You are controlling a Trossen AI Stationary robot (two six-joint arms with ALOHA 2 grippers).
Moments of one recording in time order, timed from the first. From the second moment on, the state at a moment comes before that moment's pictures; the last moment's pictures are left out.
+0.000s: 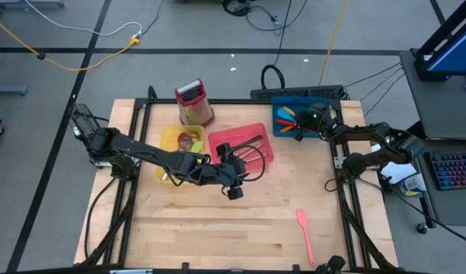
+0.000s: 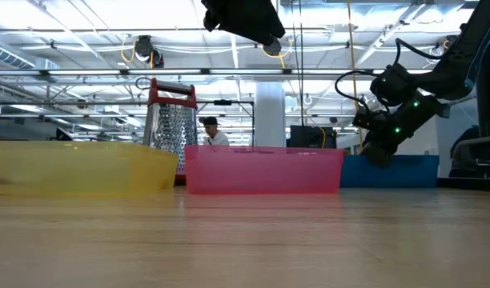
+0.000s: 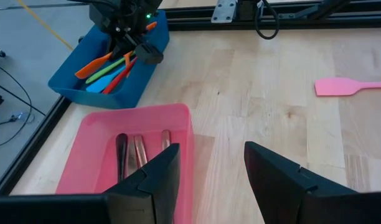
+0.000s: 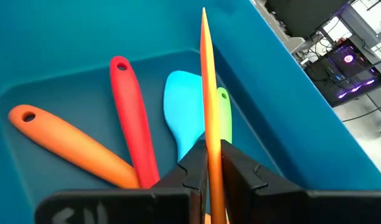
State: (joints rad) left arm -0.23 1.73 1.44 -0.39 -0.49 -0.17; right arm -0.90 1.35 0.31 0.45 0.05 -0.51
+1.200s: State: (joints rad) left arm -0.23 1.73 1.44 -0.39 -0.49 -0.21; right arm -0.75 1.13 0.31 0.53 0.05 -0.43
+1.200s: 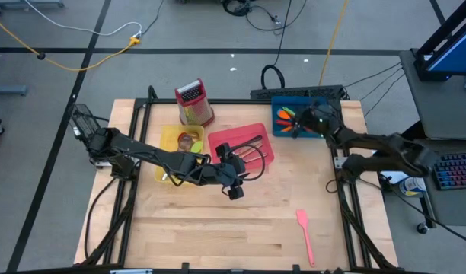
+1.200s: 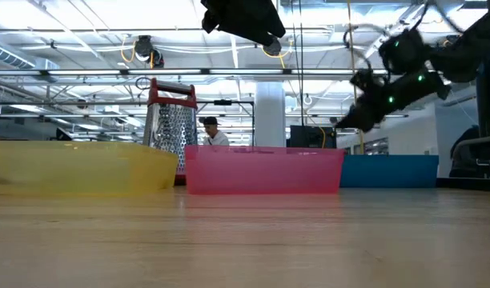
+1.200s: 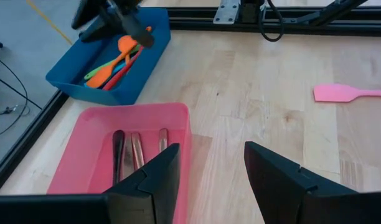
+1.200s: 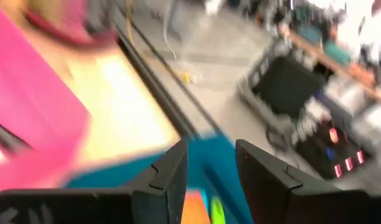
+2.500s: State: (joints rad) left arm -0.24 1.73 1.44 -0.39 -0.49 -0.25; right arm 0.27 0.89 0.31 0.44 0.22 0.19
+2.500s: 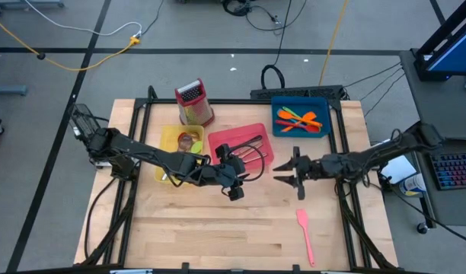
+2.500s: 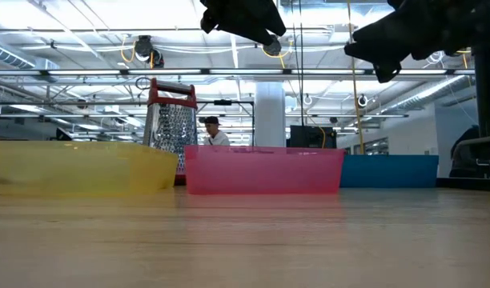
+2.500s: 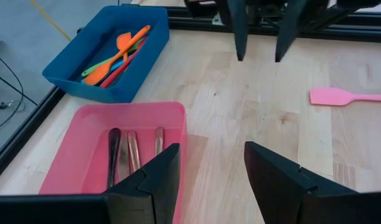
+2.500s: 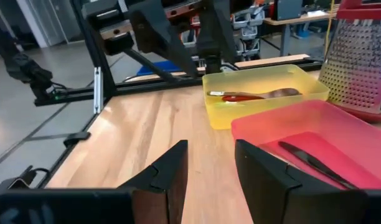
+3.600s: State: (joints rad) left arm -0.24 1.73 1.44 -0.34 -0.50 -0.22; right arm 0.63 1.24 0.37 0.59 0.49 0.53
